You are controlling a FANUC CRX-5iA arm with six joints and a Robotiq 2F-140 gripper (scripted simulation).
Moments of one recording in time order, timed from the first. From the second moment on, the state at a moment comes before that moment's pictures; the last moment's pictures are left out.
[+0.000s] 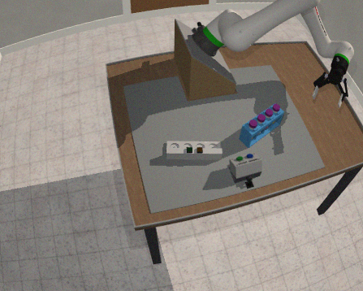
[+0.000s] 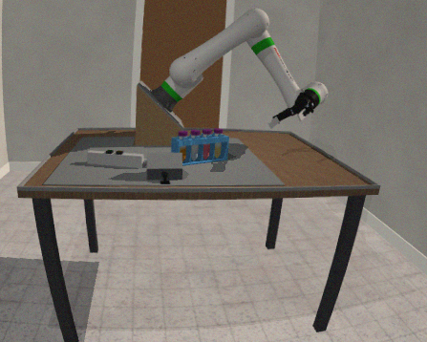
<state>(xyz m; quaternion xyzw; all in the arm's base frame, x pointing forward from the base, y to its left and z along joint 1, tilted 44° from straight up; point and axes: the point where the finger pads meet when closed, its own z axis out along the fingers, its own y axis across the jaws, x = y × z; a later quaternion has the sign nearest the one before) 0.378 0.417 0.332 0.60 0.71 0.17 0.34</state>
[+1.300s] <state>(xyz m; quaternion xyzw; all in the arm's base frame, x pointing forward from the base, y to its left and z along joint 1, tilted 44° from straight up) 0.378 0.417 0.332 0.60 0.71 0.17 0.34</state>
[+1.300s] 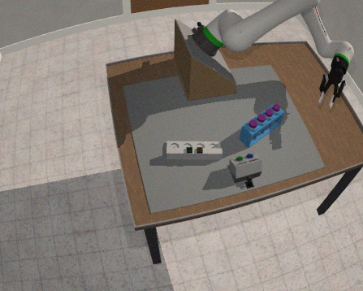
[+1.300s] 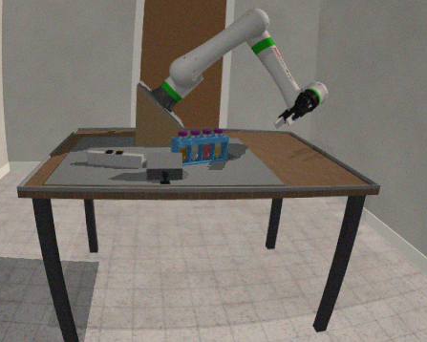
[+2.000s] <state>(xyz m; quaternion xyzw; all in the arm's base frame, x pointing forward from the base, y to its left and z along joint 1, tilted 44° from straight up) 0.392 0.397 0.313 0.65 0.68 0.14 0.31</state>
